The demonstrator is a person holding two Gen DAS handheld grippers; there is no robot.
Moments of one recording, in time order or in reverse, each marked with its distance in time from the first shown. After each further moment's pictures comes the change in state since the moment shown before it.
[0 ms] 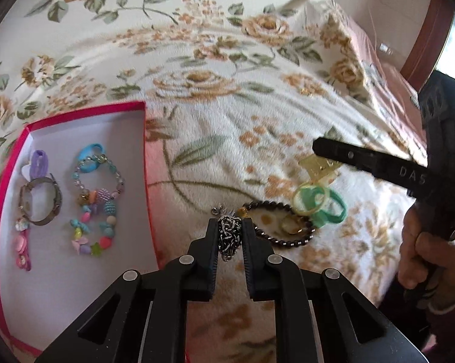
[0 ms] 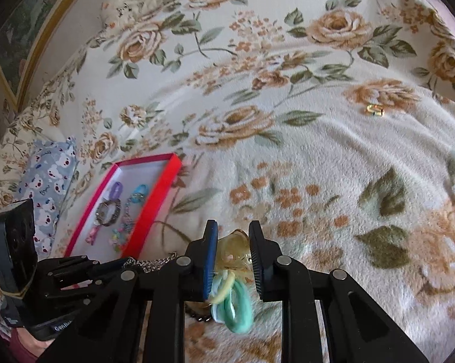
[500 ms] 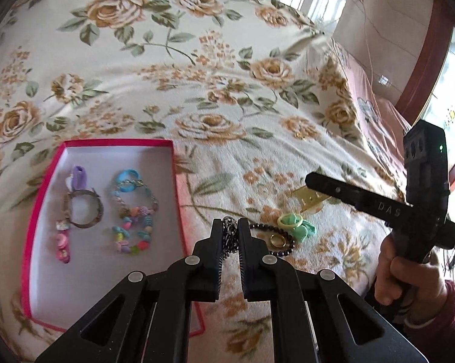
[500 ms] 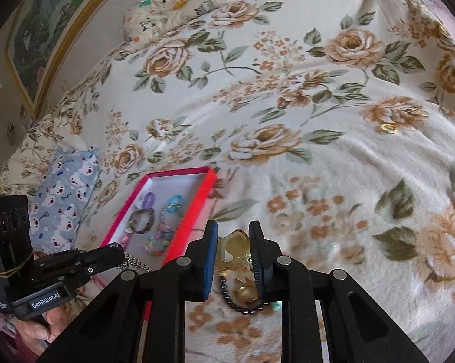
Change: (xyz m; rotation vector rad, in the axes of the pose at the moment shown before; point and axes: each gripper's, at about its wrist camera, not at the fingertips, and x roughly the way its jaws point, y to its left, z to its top) left arm -0.087 0.017 -0.017 -0.058 -0.146 -0.006; right arm -0.026 0.033 0.000 -0.011 -0.060 0.080
